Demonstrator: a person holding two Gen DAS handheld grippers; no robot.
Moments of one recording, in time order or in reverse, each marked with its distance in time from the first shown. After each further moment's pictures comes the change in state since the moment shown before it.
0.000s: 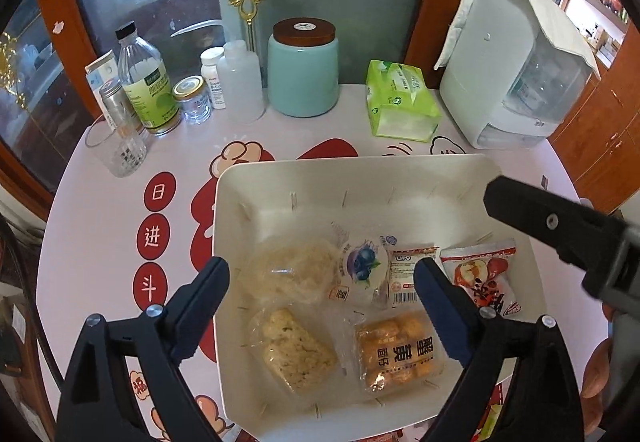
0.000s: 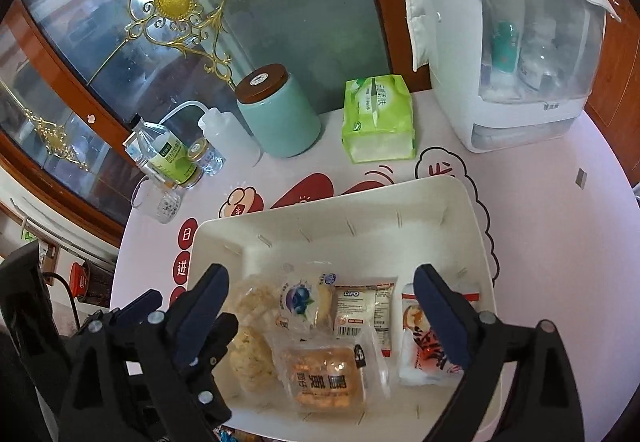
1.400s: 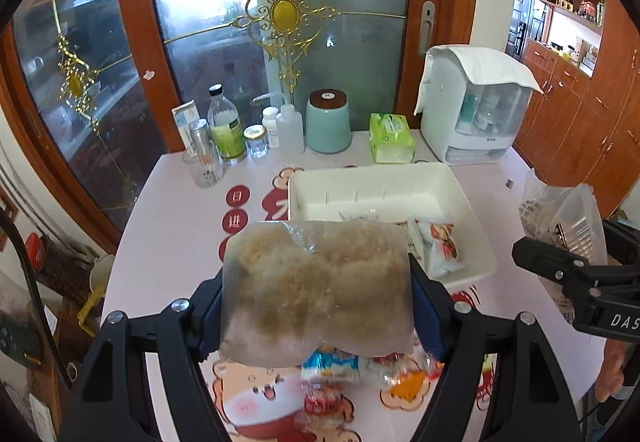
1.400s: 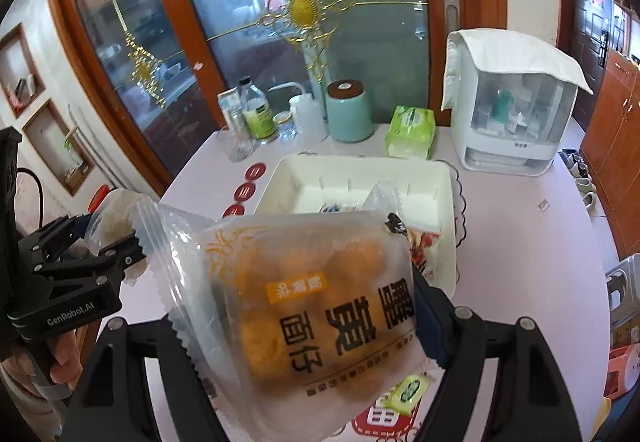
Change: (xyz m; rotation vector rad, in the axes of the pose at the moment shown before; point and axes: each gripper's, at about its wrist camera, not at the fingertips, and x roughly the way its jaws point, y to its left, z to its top) left arm -0.209 0.003 -0.099 0.034 -0.210 0.088; right arm -0.174 0.031 -0.121 -0.293 -0.107 0.068
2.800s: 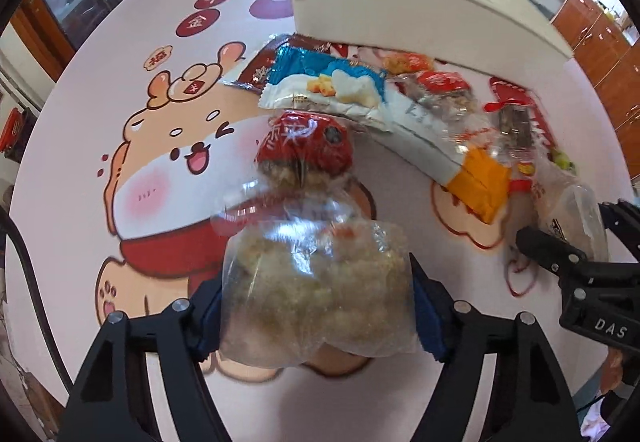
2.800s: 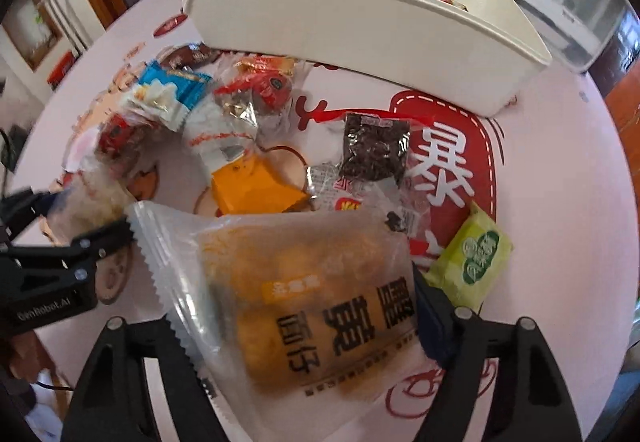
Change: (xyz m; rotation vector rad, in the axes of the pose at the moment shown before) left arm 0.103 -0.017 -0.258 -0.150 0.387 -0.011; right arm 0.123 0.001 -0.195 -0.153 0.383 -0.076
